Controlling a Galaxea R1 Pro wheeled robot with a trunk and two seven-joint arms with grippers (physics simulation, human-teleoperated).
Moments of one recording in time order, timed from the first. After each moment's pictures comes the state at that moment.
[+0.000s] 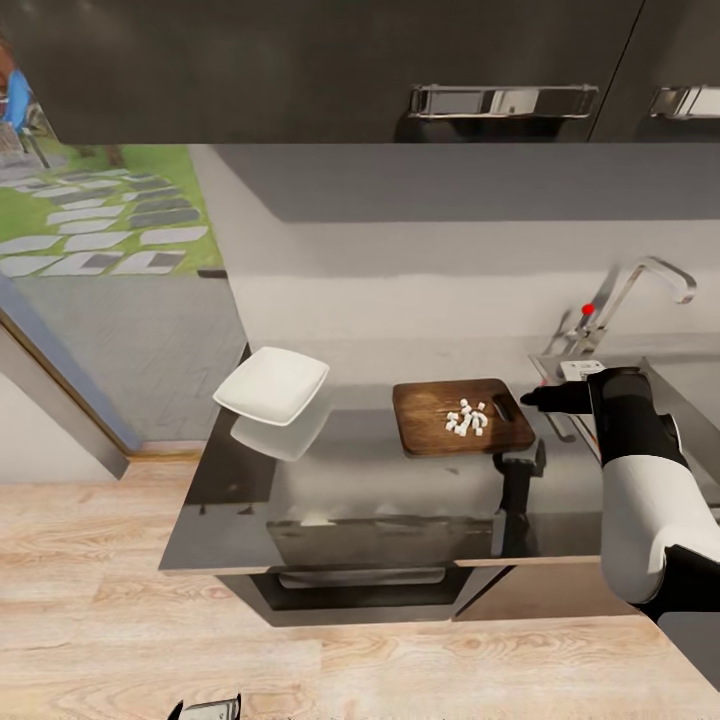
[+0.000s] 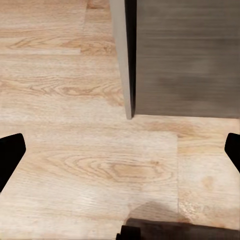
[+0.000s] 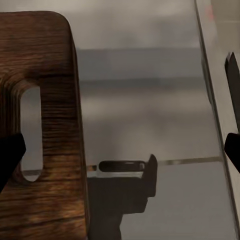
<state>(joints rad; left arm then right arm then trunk) -0.39 0.01 0.02 0.08 0.02 -0.78 0.09 -1.14 -0.15 -0.43 -0.83 0.68 0.80 0.55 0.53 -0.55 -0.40</state>
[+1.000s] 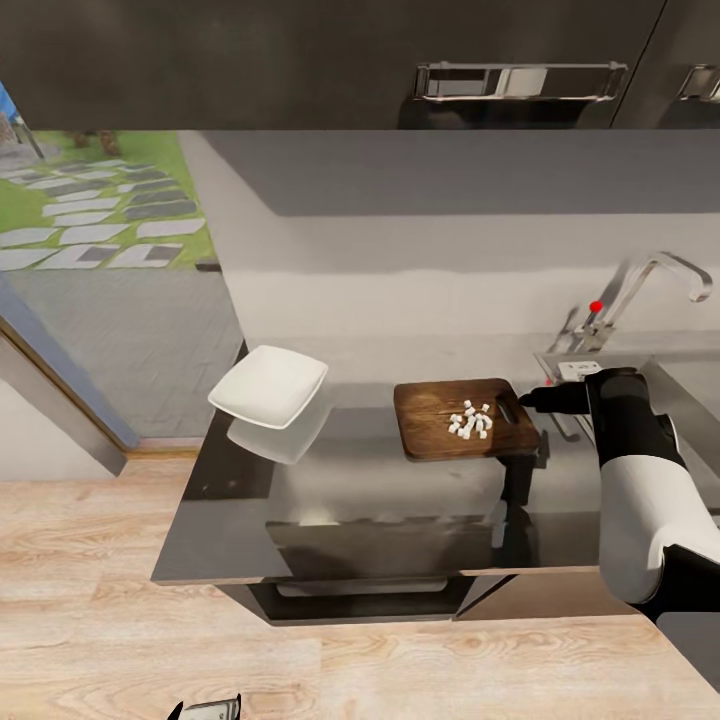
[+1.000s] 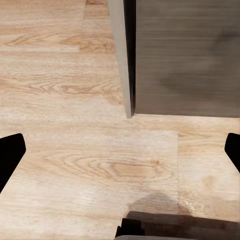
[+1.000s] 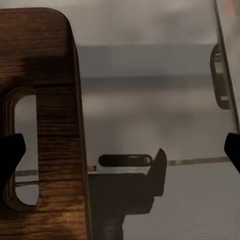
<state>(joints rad) -0.39 0.01 0.02 0.08 0.02 -0.78 0.09 -1.14 -0.14 -0.43 -0.83 0.68 0.80 0.55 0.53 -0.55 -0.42</state>
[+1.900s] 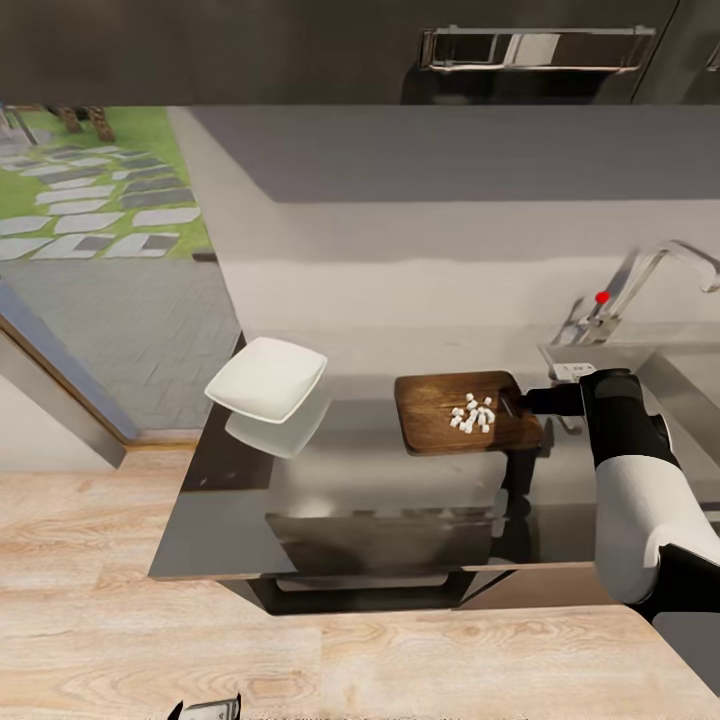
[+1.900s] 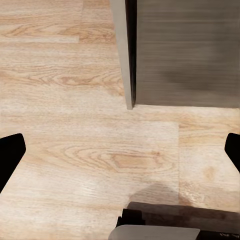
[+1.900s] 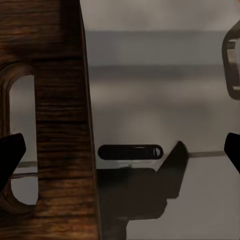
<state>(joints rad) -0.39 0.01 0.02 0.08 0.02 -0.78 0.09 -1.14 -0.13 -0.43 -0.82 0.69 0.80 0.55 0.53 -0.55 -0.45</state>
